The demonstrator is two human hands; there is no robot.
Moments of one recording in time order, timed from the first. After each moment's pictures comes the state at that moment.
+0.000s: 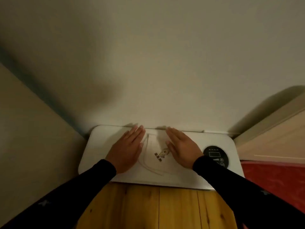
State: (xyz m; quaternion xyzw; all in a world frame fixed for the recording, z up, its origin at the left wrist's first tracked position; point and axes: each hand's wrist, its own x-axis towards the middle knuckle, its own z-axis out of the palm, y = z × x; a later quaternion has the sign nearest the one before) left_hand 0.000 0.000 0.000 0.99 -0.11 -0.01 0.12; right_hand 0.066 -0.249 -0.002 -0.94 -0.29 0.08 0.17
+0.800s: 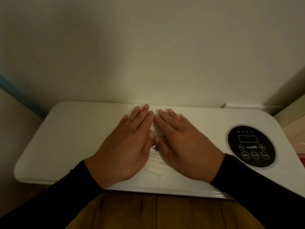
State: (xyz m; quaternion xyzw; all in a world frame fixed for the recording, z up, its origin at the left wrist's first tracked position) left_hand 0.003 -0.056 -0.066 0.98 -0.11 0.01 0.16; right_hand 0.049 -0.242 -0.062 -0.92 -0.36 0.05 0.14
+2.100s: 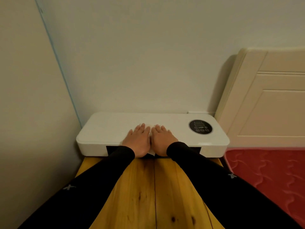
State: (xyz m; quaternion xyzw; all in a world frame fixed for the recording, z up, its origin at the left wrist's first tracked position) left_hand -0.078 -0.082 -0.065 0.99 -0.06 -0.02 0.10; right_hand -0.059 -0.218 -0.048 -0.97 -0.23 0.11 0.05
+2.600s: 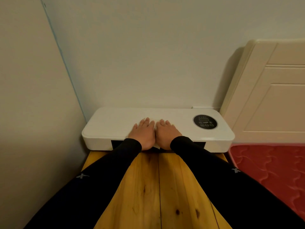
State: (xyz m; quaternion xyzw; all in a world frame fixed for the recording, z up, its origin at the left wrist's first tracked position) left_hand -0.070 -0.085 -0.063 0.99 -0.04 -0.04 0.11; right_hand -0.051 -0.215 -0.050 -0.97 -0.22 0.09 0.05
